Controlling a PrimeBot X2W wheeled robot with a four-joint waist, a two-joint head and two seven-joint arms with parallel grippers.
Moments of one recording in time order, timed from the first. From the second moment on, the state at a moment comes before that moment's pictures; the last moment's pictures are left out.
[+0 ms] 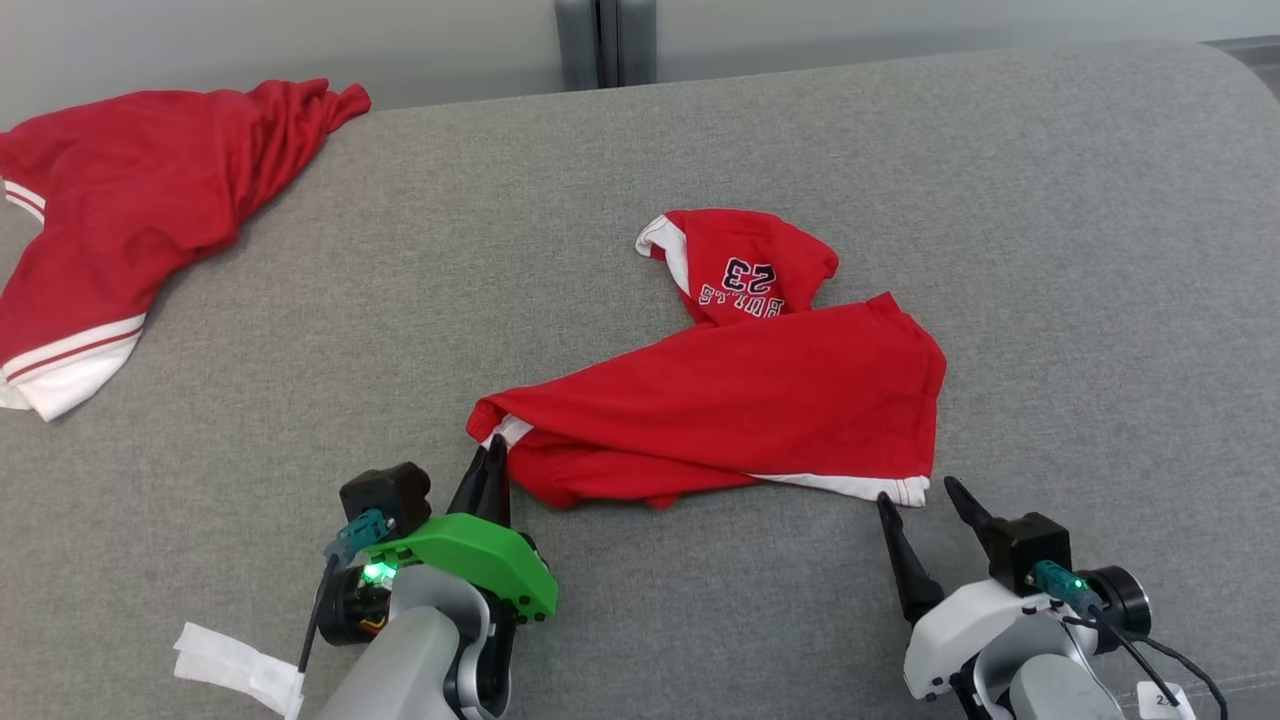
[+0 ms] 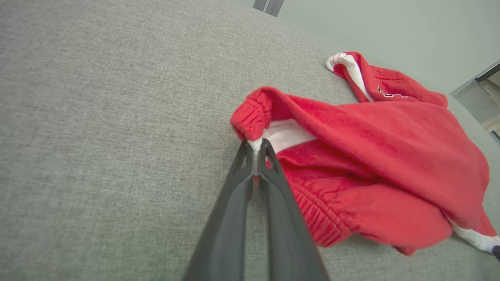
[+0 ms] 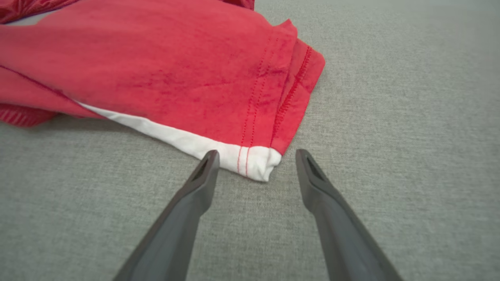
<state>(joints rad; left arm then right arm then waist) -0.39 0.05 -0.51 0.68 -0.76 0.09 -0.26 -0.16 -0.05 0.09 0.54 0.04 0.13 -0.26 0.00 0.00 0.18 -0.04</state>
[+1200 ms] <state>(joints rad) -0.38 0.05 -0.39 0.52 -0.61 0.04 -0.26 -0.18 -0.05 0.08 0.26 0.07 0.13 -0.26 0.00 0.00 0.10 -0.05</state>
